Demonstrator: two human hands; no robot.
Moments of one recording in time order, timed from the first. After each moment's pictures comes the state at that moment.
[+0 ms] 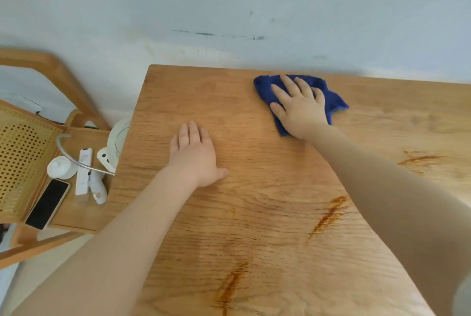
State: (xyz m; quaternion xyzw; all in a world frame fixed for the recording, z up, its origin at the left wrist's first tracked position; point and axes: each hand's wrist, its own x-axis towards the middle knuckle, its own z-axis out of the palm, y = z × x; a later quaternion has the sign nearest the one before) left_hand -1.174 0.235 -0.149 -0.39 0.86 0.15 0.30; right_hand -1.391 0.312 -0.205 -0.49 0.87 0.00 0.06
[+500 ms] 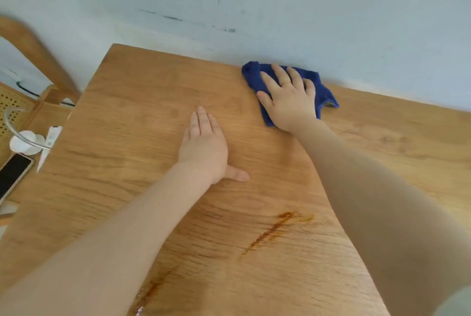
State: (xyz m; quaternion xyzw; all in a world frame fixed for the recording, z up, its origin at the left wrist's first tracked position) left_hand -1.265 0.296 -0.165 -0.42 0.85 0.16 0.27; right_hand -1.455 0.320 -0.210 -0.53 0.85 -0.02 0.04
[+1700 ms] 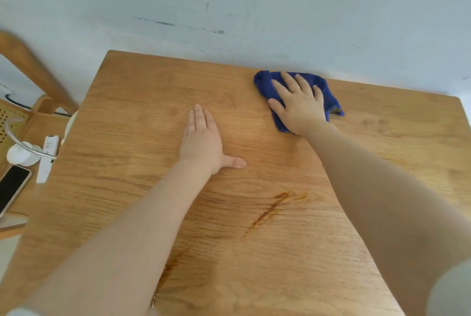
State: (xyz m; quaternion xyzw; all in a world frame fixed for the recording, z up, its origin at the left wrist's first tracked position) left_hand -1.258 0.300 -0.171 -0.43 0.86 0.20 0.18; right_hand -1.464 0.368 -0.207 -0.49 0.87 -0.01 0.06
